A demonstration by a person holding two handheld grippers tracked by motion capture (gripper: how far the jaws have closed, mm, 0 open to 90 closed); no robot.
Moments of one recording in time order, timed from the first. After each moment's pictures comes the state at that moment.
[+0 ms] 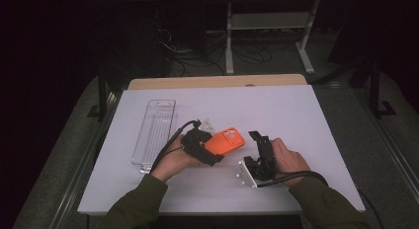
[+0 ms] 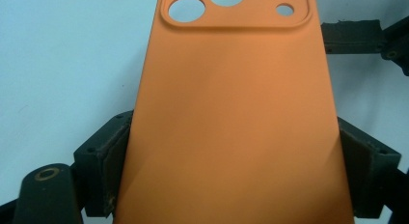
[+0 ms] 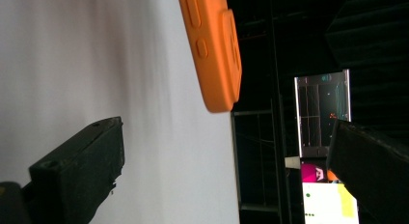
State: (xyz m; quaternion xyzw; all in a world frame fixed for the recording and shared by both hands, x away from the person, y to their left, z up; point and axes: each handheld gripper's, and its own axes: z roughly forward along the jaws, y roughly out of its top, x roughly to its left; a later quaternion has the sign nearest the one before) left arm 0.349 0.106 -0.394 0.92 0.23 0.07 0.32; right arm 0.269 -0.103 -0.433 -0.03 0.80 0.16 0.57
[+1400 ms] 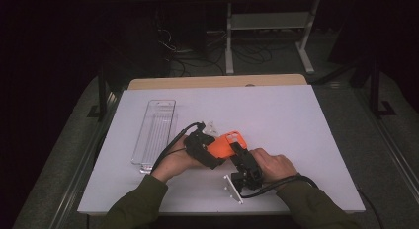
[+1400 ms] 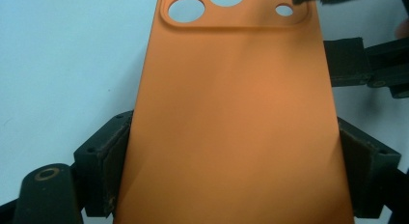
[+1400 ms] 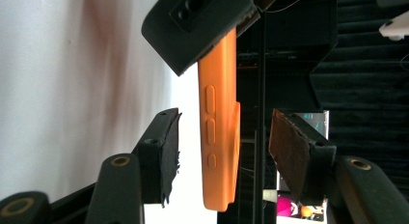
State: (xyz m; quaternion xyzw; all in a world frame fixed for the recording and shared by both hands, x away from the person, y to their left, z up) left arm 0.344 0.098 -0.397 0.93 0.21 0.07 0.31; right arm 0.252 -0.070 -0.444 -0.12 0.78 0.16 0.60
